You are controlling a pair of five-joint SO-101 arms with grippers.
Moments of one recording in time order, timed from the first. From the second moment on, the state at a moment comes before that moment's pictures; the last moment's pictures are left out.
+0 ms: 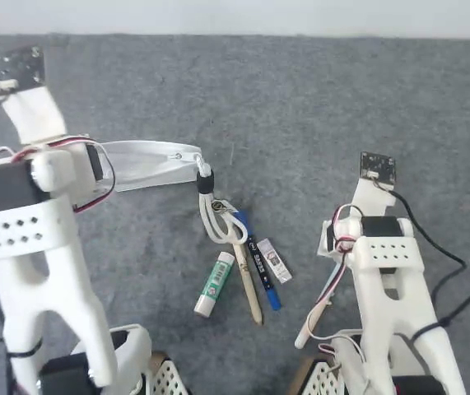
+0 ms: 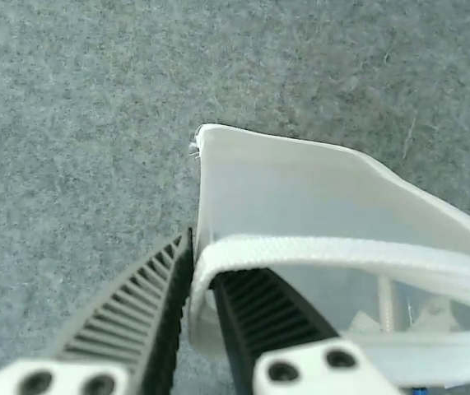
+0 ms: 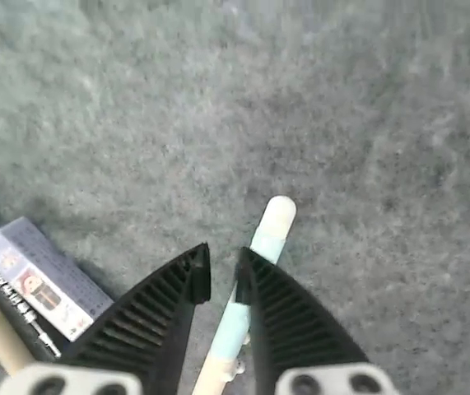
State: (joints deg) left arm -18.0 -25.3 2.7 97.4 9.0; right arm -4.2 -32.4 58.2 60.4 -14.5
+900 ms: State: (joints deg) left arm -18.0 -25.3 4.3 97.4 9.0; right arm -3.4 -12.5 53.9 59.2 -14.5
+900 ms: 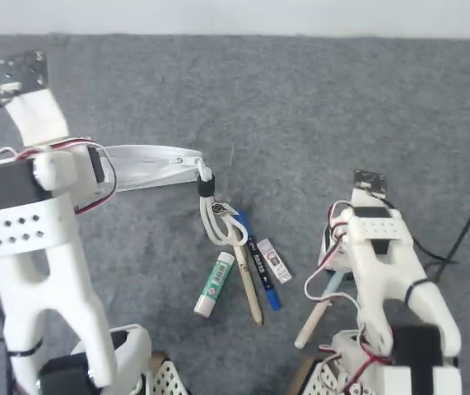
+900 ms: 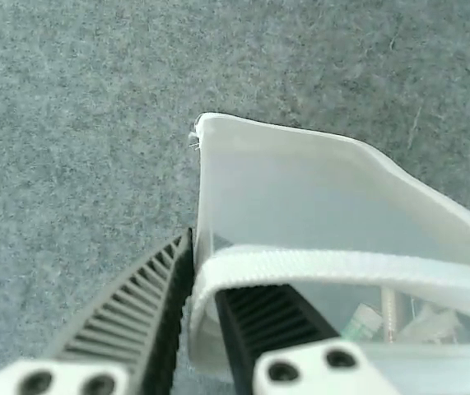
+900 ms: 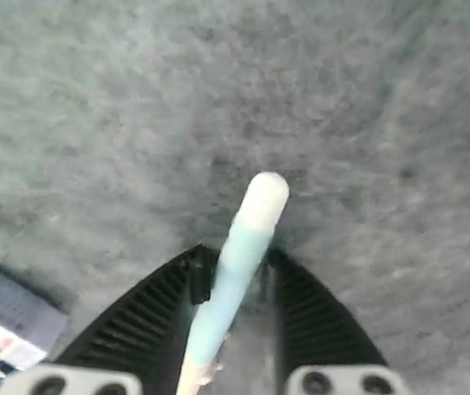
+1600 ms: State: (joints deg) left arm -18.0 -25.3 4.3 97.4 9.0; right arm -3.8 -48.8 52.9 71.2 -7.8
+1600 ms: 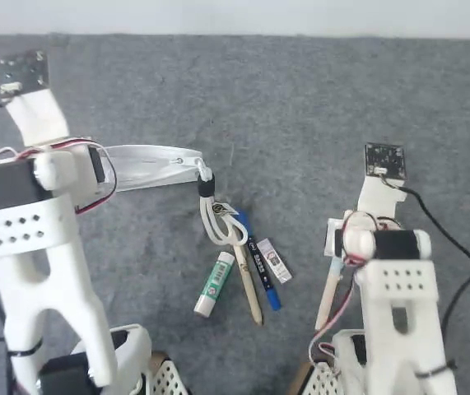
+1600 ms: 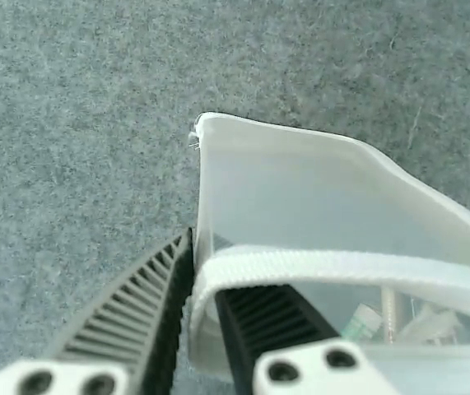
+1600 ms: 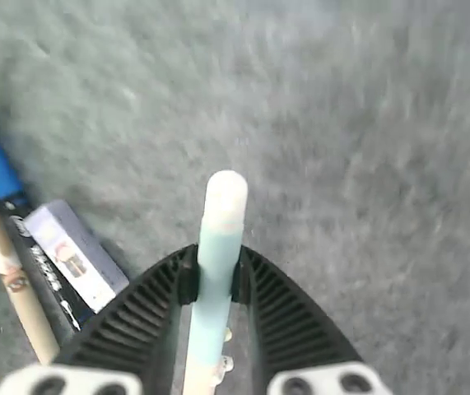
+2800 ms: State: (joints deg) left arm -18.0 -25.3 4.3 97.4 9.2; right arm -27.4 -43.5 2.9 90.7 7.4
